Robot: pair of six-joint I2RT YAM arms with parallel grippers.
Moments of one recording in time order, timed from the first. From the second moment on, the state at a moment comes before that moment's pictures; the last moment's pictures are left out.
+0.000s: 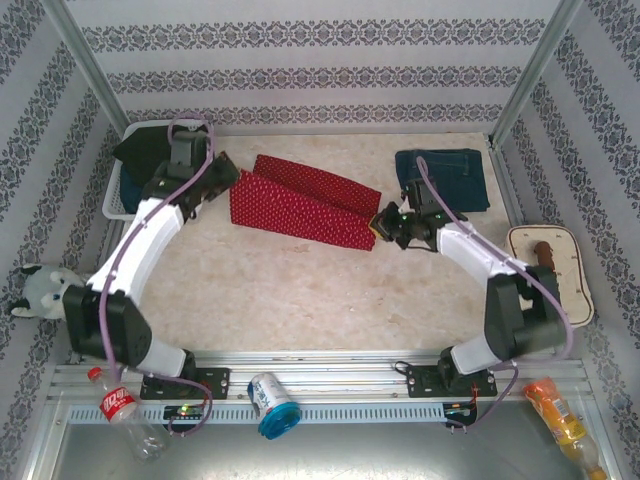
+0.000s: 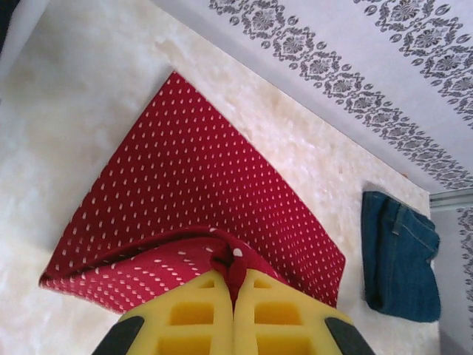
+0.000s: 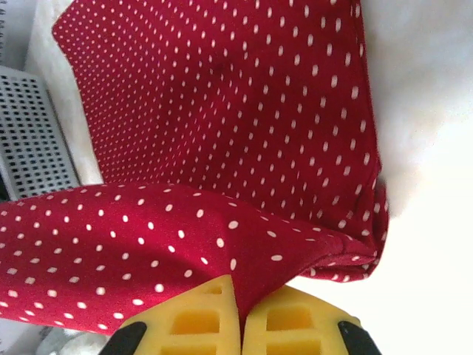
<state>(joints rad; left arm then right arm) -0.14 1.53 1.40 -0.50 0.12 -0.70 0.22 1.54 0.99 -0.34 -0.46 0.92</state>
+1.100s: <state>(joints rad) -0.12 2.31 2.12 -0.61 0.11 -0.63 0.10 2.01 1.38 -0.33 -0.51 0.85</state>
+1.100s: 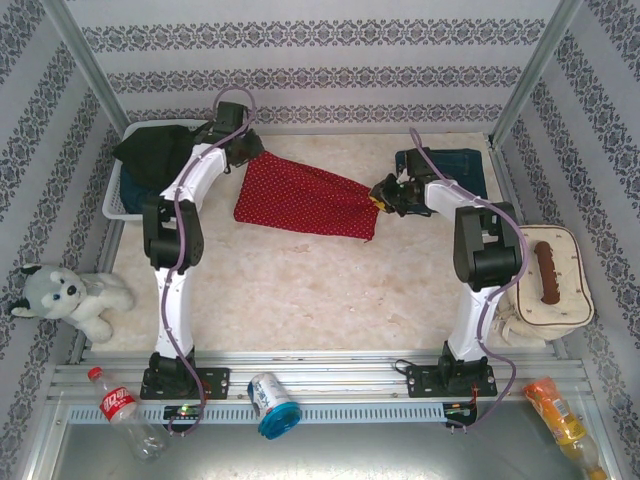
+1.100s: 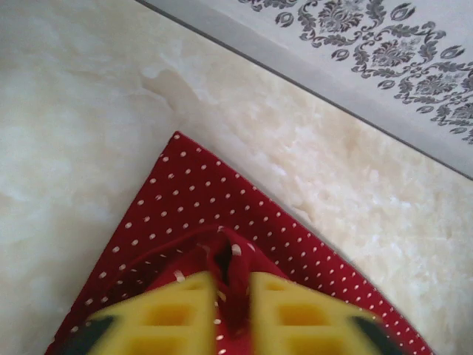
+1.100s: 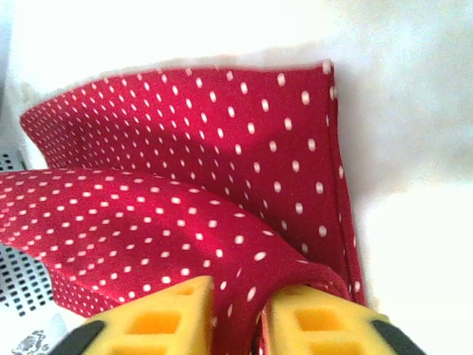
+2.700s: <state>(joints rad) -0.14 1.65 0.84 -0.04 0.37 -1.00 0.23 2.03 1.37 -0.36 -0.62 0.69</state>
